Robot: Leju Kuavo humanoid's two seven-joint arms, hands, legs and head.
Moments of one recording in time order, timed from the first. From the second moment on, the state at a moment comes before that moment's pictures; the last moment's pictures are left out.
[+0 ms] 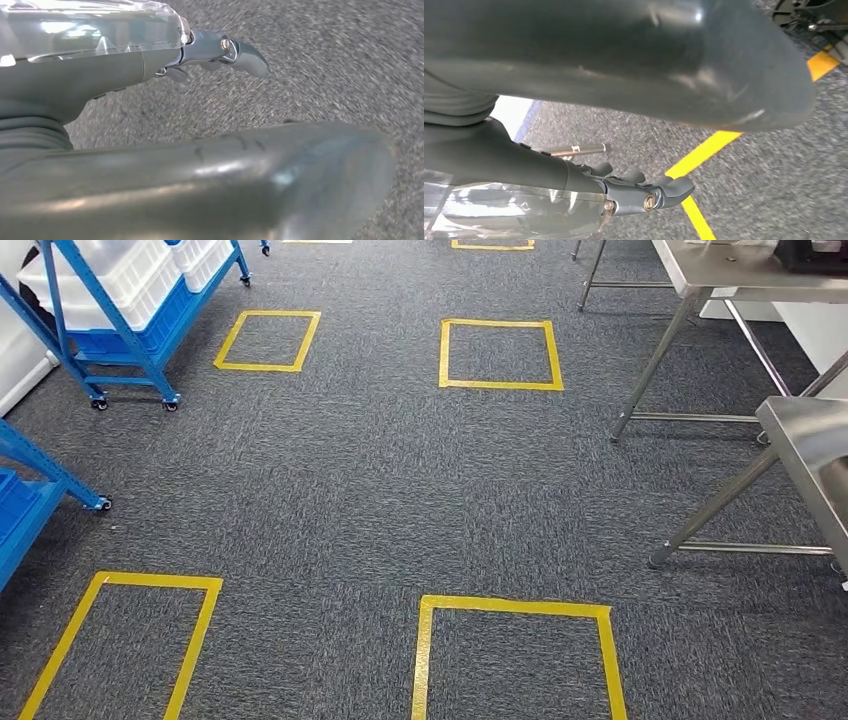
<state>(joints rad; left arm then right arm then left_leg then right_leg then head) -0.08 -0.22 1.36 -0.22 -0.78 0.39 -0.40 -0.07 0.06 0.07 -0.19 0.63 -0.14 0.07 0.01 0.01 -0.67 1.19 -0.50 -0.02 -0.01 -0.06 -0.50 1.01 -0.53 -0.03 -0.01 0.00</state>
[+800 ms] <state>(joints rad) -0.08 -0.20 1.35 -0.22 -0.81 0.36 -0.39 -0.05 0.05 0.04 -0.18 0.61 -0.15 0.07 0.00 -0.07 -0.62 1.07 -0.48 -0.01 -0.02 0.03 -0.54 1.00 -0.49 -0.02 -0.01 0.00</state>
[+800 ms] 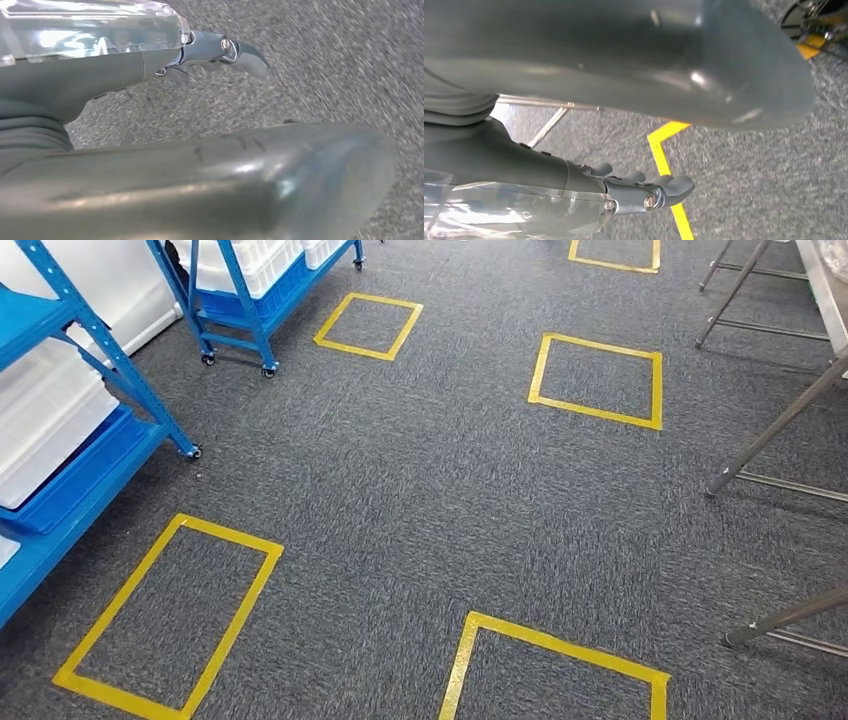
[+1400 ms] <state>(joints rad) -0.09 -0.21 1.35 -0.22 -0.76 0.46 -0.40 -0.08 0.09 0.05 -0.19 0.71 -0.14 0.11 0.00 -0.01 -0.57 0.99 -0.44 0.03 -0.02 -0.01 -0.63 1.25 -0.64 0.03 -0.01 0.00</state>
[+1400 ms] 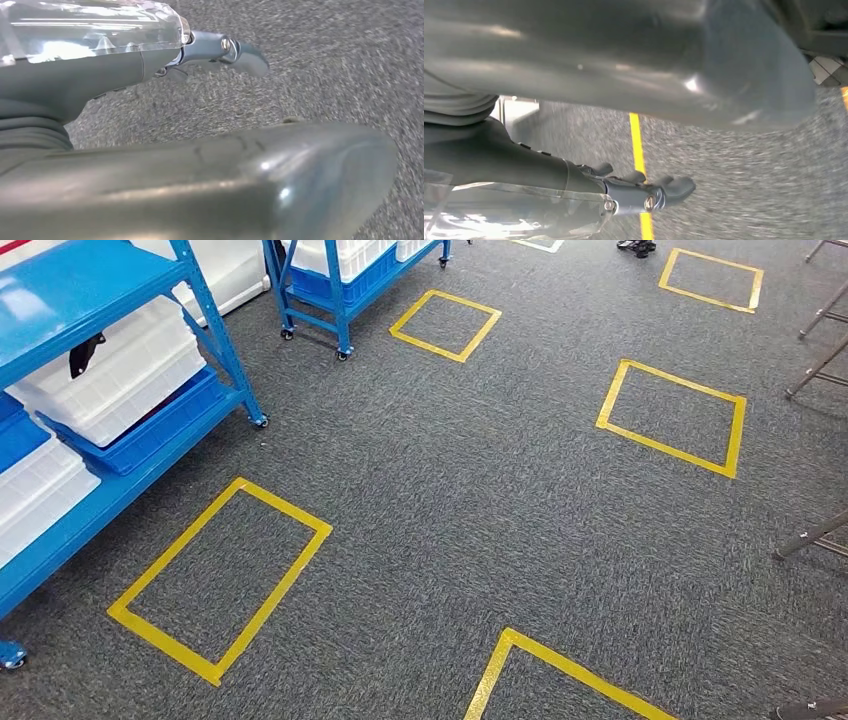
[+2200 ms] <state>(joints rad) -0.09 -0.24 1.37 -0.22 -0.78 0.48 -0.42 -0.11 0.07 0.08 -0.19 0.73 -0.07 0.11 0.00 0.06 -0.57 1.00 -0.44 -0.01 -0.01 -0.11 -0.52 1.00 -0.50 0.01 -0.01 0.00</state>
